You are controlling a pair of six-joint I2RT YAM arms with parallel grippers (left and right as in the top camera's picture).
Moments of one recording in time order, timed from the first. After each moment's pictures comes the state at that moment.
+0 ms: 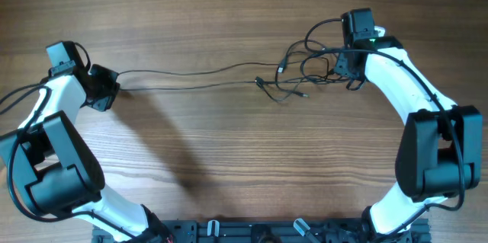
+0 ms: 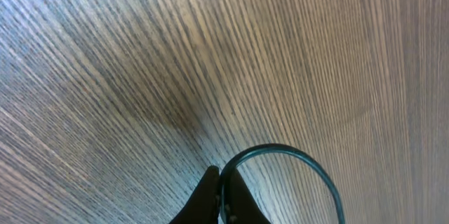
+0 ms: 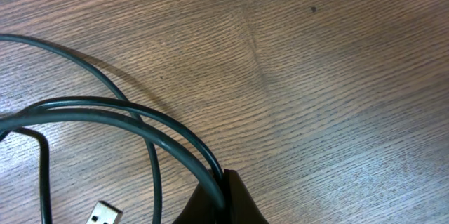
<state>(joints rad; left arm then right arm) 0.41 1.85 1.11 -0.48 0.20 -0.78 0.11 1.85 1.26 -0.68 0.31 0.43</state>
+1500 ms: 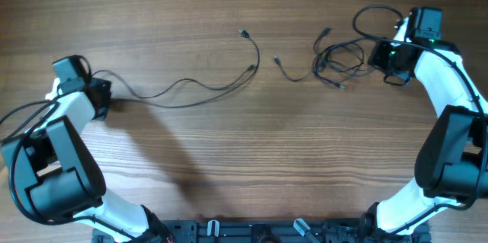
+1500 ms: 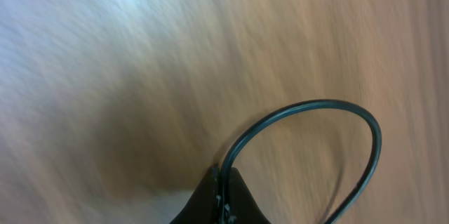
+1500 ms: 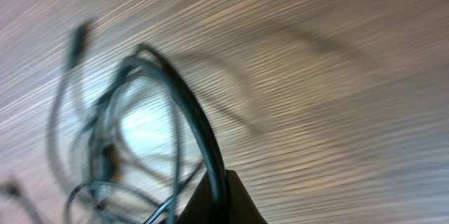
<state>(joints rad) 0.39 1.81 0.92 -0.19 -0.03 -0.93 -0.18 1.85 1.26 -0.57 -0.20 0.29</state>
